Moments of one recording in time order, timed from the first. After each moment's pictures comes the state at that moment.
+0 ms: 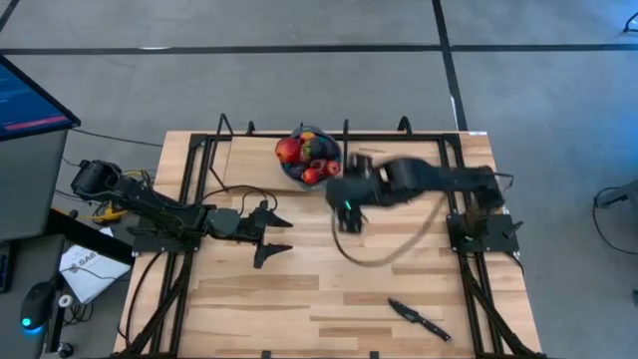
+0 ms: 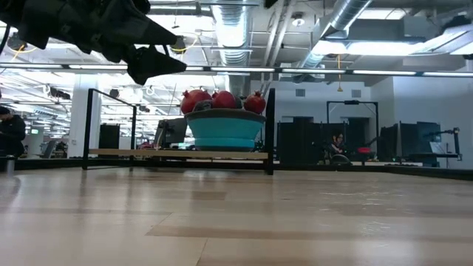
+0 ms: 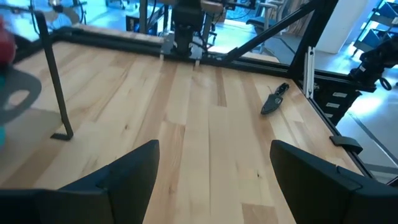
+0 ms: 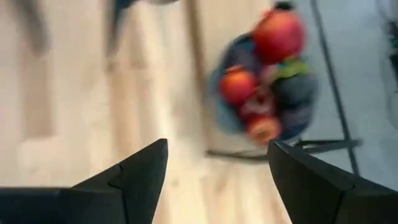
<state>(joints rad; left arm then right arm) -0.26 1.16 0.39 0.53 -0.25 -0.22 0.15 1.90 2.23 -1.43 0.45 0.11</state>
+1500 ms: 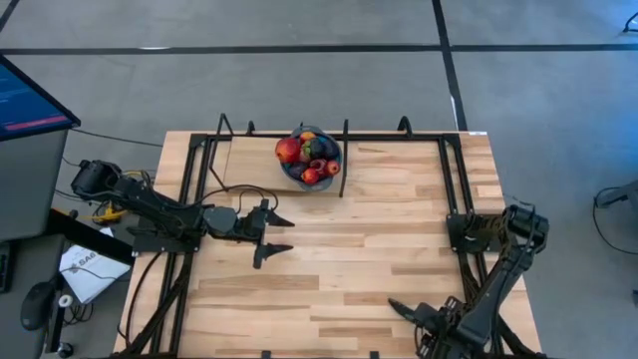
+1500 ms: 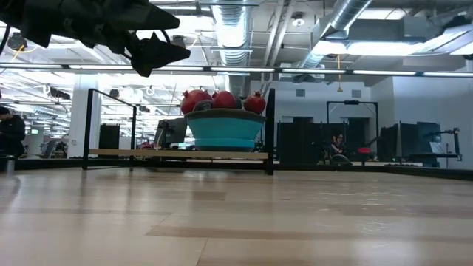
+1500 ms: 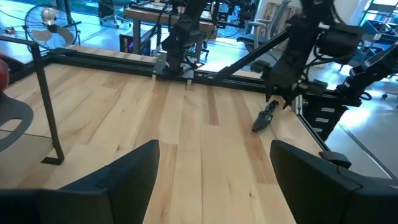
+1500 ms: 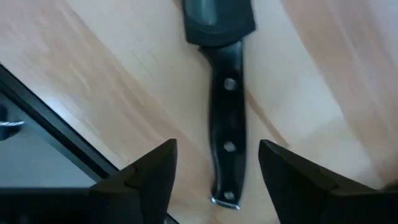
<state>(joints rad) -0.26 1.16 0.39 0.61 -0.23 -0.19 1.10 1.86 1.20 -0.89 -0.03 1.75</state>
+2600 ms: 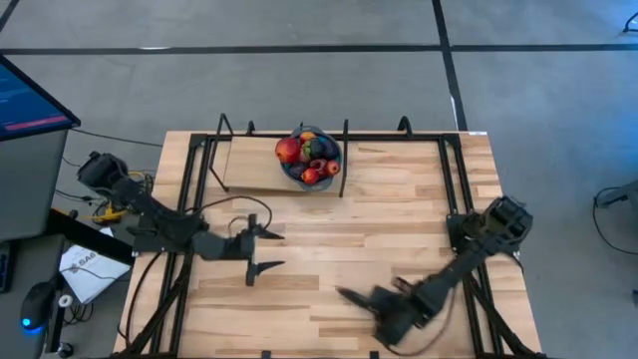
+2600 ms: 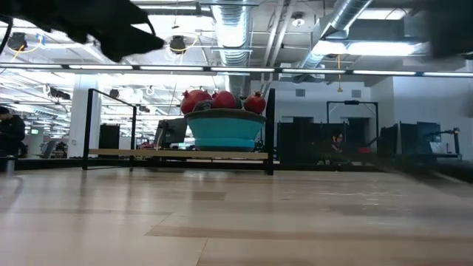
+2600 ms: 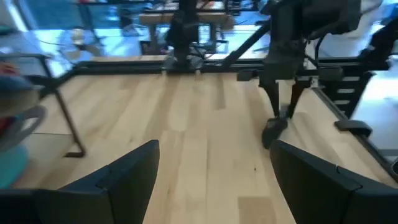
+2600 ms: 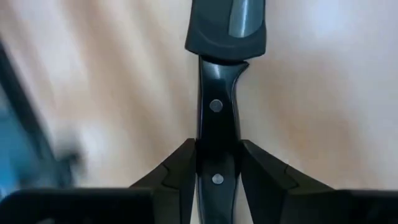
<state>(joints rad) -0.54 1.15 0.39 0.54 -0.59 -0.10 0.81 1.86 1.11 -0.52 0.18 1.25</state>
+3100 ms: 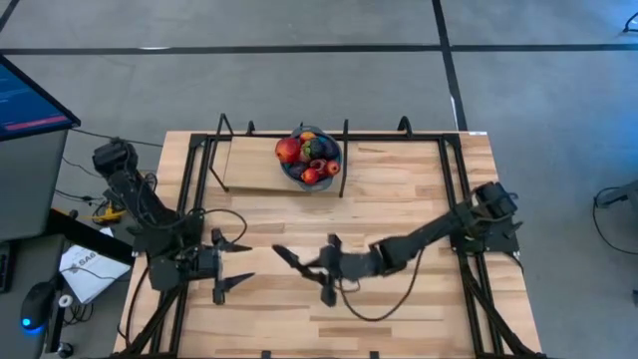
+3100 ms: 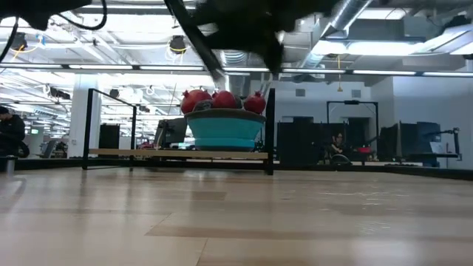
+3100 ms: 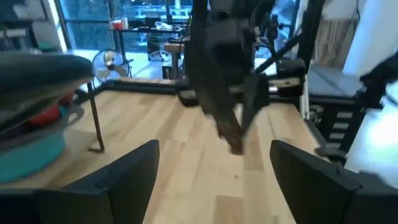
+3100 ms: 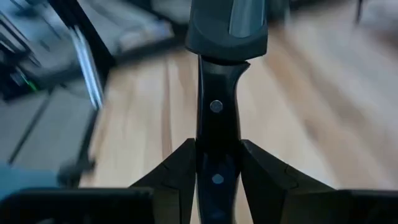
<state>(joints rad) -1.03 1.04 0.39 0.45 -1.21 -0.23 0.40 1.86 1.14 0.26 0.36 0.47</state>
